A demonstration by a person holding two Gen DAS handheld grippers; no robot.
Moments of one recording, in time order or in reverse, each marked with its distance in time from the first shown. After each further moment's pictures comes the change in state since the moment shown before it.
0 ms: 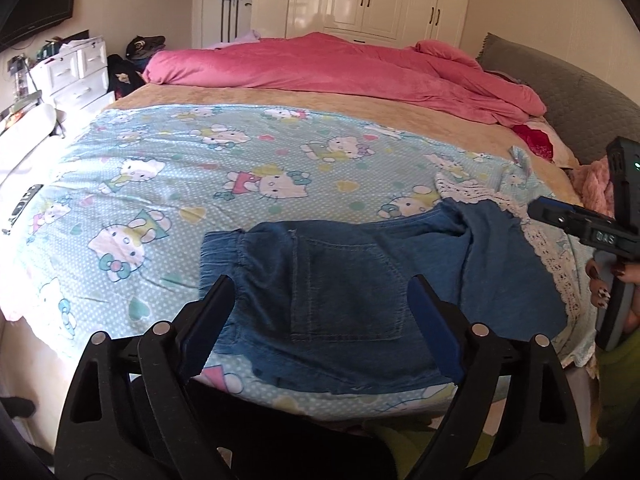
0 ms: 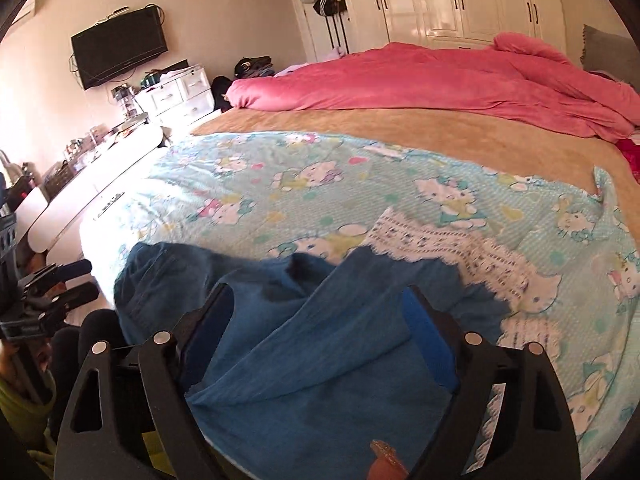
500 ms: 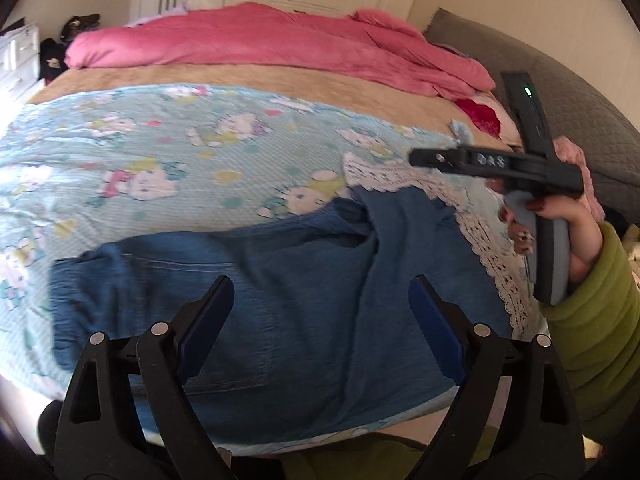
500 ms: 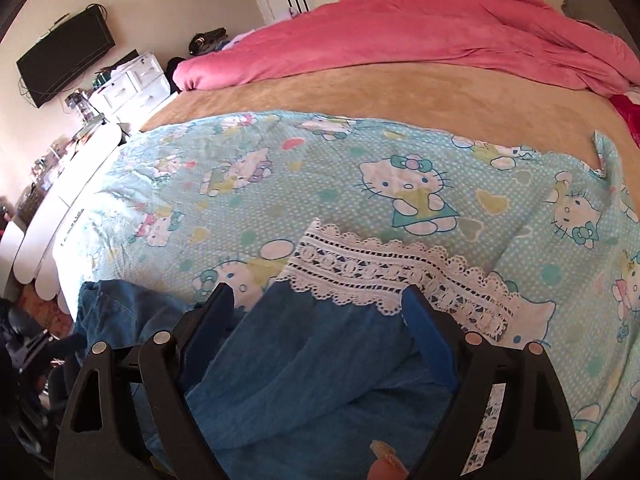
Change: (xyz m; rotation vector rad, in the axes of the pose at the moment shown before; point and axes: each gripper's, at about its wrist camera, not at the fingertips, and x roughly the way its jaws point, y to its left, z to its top) left arm 0.069 -0.087 0.024 0.048 0.125 -0.236; right arm 0.063 -0.073 0.047 0.127 0.177 -0.052
